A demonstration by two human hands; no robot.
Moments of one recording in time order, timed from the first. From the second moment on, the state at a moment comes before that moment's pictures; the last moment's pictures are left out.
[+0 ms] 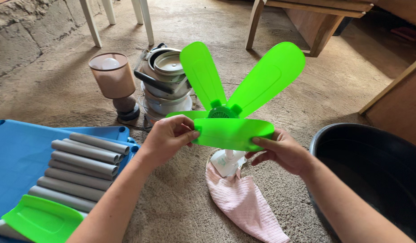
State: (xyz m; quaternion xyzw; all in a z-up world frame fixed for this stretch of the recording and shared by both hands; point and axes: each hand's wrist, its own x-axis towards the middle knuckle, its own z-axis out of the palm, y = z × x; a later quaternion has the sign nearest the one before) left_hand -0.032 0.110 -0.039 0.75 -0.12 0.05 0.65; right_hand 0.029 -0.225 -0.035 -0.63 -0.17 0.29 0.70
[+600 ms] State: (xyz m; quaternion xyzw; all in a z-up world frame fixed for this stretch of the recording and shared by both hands) left_hand -0.002 0.014 -0.040 0.81 -0.14 0.46 0.35; right_hand 0.000 -0.294 0.002 -0.91 -0.18 0.10 0.35
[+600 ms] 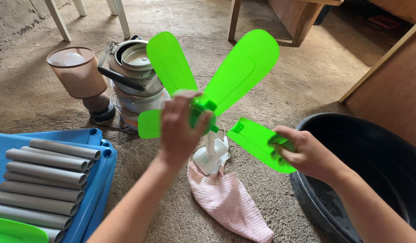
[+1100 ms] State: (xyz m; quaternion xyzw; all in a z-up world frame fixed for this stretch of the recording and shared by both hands) left_hand 0.053 0.032 -0.056 0.89 0.10 0.23 0.39; right_hand -0.005 -0.262 0.012 -0.96 -0.23 -0.02 0.18
